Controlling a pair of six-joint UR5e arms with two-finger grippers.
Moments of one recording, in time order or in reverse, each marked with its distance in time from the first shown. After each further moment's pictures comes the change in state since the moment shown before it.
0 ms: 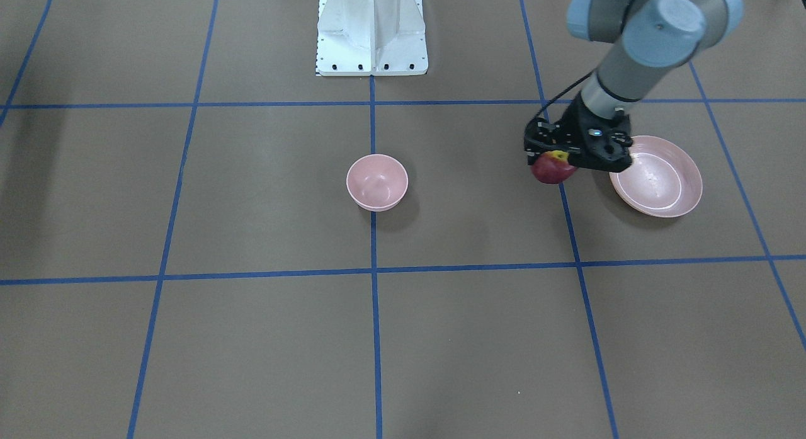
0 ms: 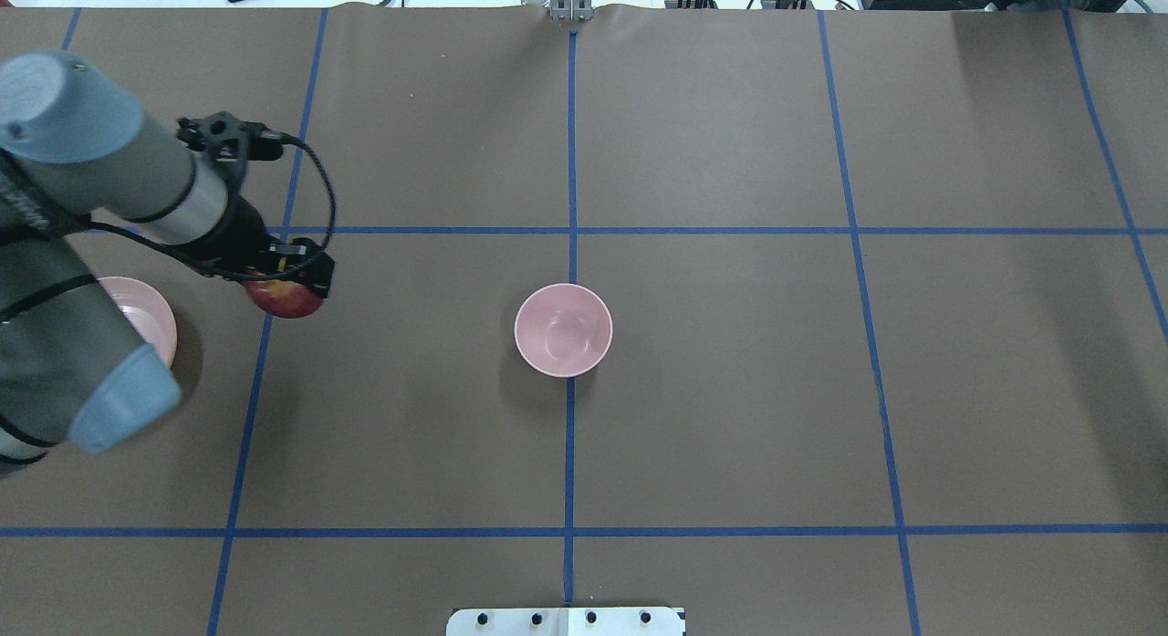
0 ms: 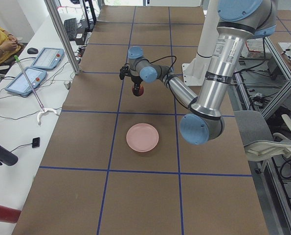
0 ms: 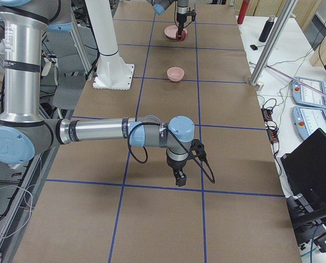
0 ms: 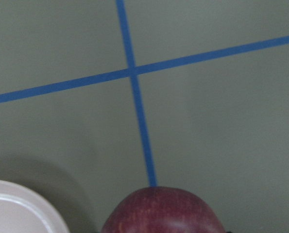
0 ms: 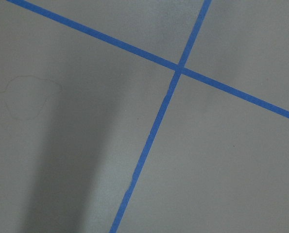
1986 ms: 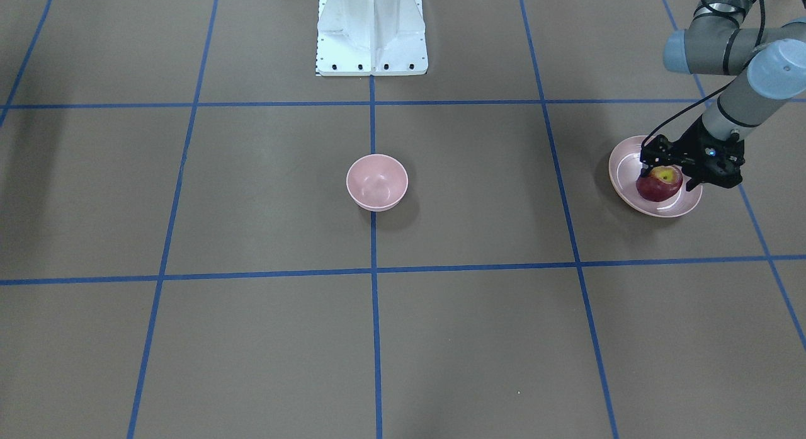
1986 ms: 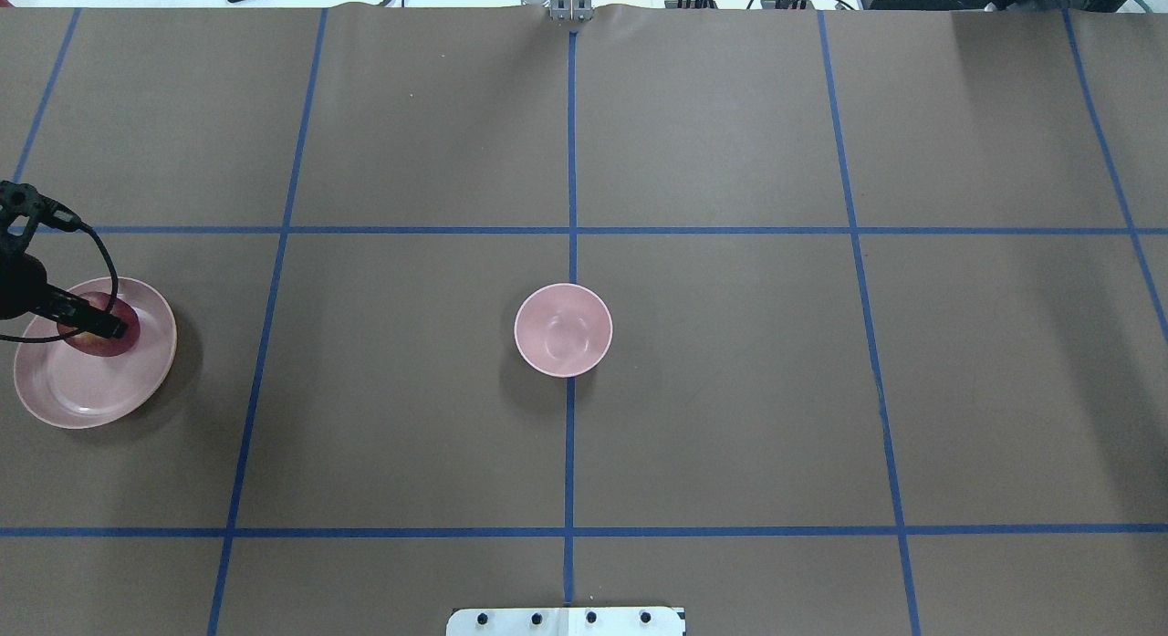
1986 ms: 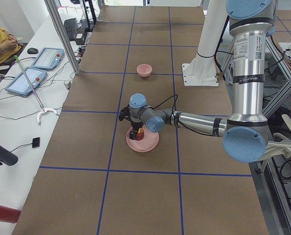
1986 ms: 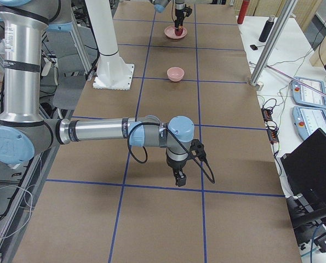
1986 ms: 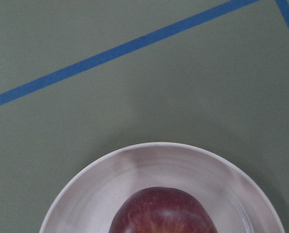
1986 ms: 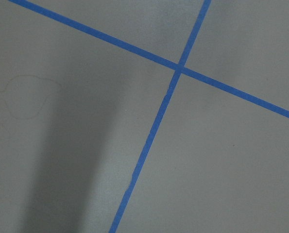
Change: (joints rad) left arm -0.198 0.456 0.231 -0.571 -0.035 0.491; right arm 0.000 -0.002 0.002 0.000 0.000 -0.002
